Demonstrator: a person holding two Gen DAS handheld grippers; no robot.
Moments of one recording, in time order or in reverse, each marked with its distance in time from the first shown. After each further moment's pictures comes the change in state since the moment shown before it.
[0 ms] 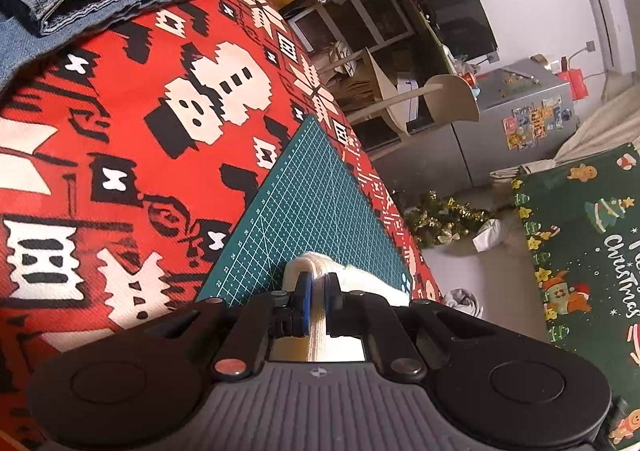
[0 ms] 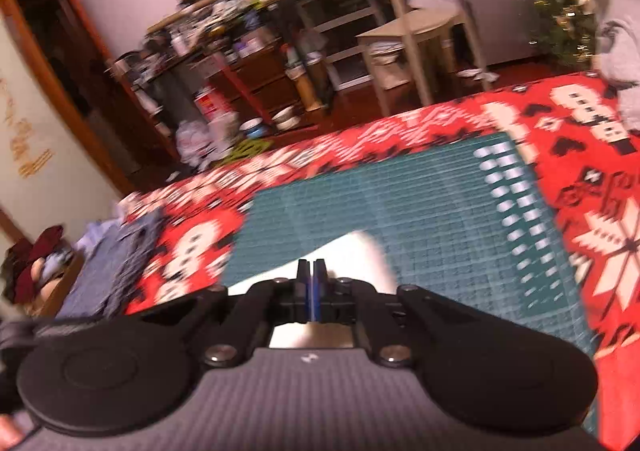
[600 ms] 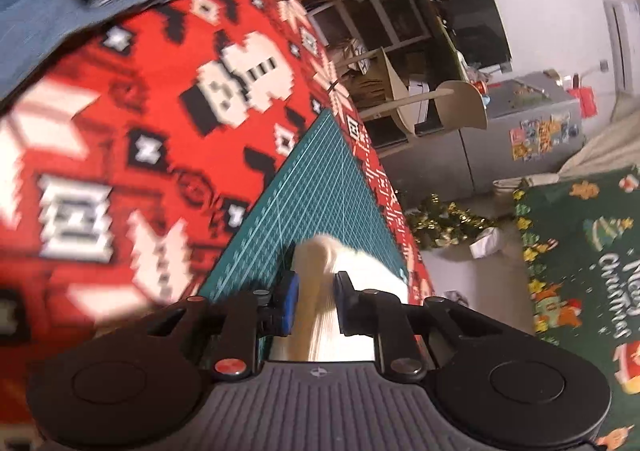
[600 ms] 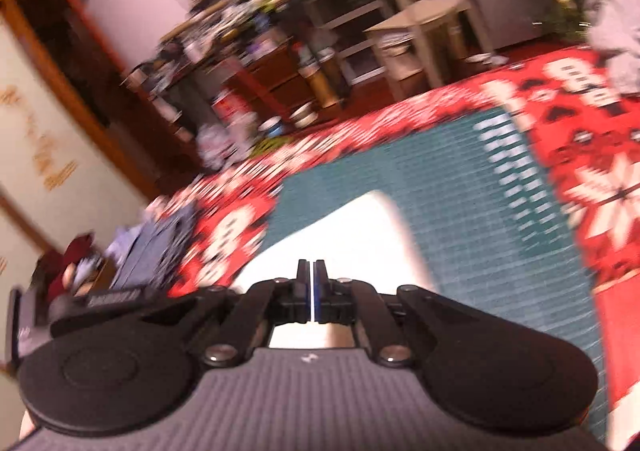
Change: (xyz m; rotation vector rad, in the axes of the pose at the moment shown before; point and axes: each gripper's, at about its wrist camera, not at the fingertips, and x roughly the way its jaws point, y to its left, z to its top) left arm -0.019 0.011 -0.011 -0.105 0.029 -0.005; right arm -0.028 -0.004 -0.023 0.047 0.011 0.032
